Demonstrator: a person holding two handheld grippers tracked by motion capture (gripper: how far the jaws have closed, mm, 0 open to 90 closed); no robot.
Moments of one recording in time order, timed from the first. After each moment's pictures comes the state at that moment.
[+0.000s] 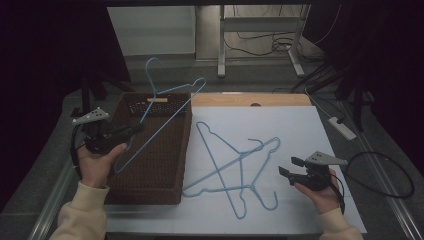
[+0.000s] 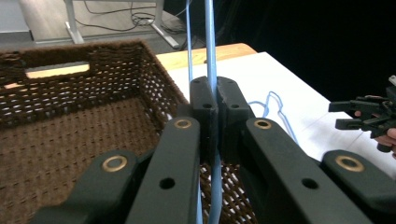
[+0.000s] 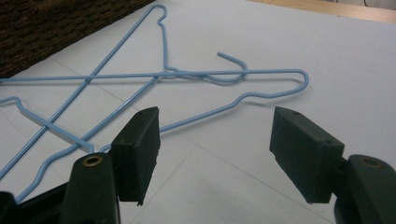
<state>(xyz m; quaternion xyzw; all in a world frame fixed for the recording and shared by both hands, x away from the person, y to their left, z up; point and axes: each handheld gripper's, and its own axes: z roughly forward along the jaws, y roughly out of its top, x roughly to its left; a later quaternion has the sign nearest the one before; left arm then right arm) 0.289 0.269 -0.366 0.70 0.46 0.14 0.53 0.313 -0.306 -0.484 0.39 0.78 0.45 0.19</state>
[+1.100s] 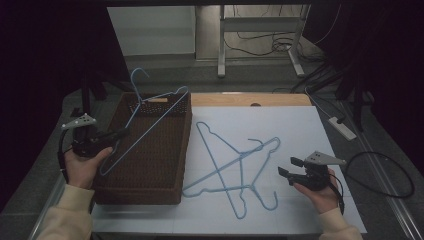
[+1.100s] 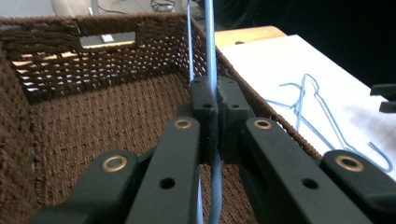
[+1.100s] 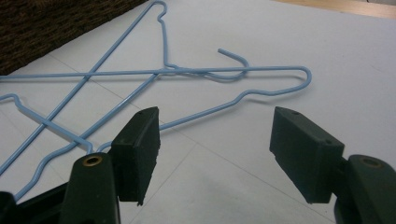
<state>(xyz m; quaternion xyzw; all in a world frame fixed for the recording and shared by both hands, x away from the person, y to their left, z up) 0.295 0.310 -0.399 0.71 0.48 0.15 0.49 0.314 -0.305 -0.486 0.39 0.78 0.45 0.18</state>
